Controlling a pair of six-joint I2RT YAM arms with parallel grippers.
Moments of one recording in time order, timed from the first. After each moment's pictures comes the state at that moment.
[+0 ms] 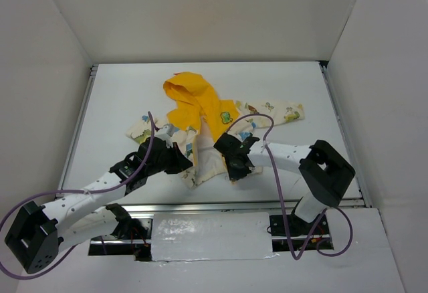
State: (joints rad) left arm -0.68 0.97 0.50 -0.11 0.10 -0.76; right arm 0.87 1.61 0.90 -0.63 0.15 0.64
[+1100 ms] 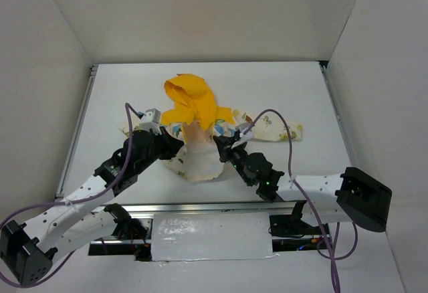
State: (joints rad) left arm -0.66 0.85 0.65 -0.20 -0.14 -0.70; right arm 1.05 1.24 0.43 0.88 0.55 0.16
